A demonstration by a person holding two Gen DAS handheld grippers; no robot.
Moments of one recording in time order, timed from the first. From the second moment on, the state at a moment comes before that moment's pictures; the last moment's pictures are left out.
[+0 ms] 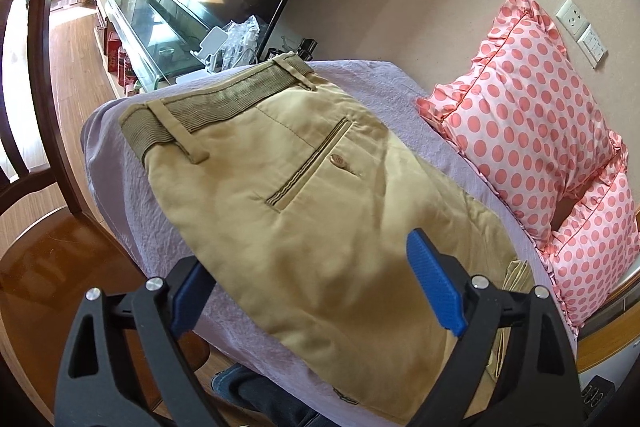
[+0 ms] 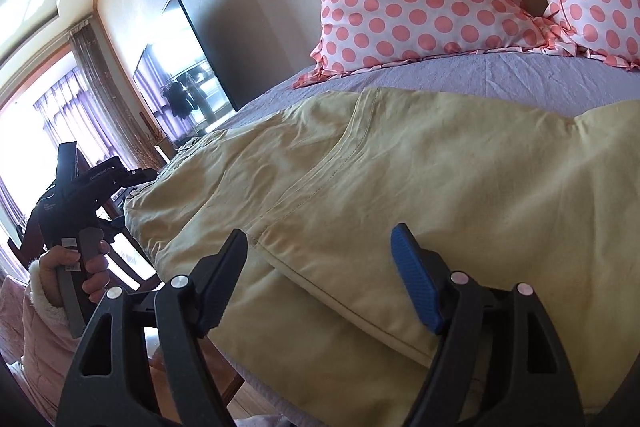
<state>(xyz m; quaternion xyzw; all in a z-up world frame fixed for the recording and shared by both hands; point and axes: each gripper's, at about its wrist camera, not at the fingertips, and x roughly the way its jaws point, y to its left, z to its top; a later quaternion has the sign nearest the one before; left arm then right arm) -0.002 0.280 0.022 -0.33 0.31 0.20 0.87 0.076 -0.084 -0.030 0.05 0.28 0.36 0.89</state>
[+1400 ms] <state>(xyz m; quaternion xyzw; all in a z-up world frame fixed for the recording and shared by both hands) 0.025 -0.107 0.025 0.17 0.31 -0.27 0.90 0.062 -0.355 -0.006 0.34 0.17 0.20 0.90</state>
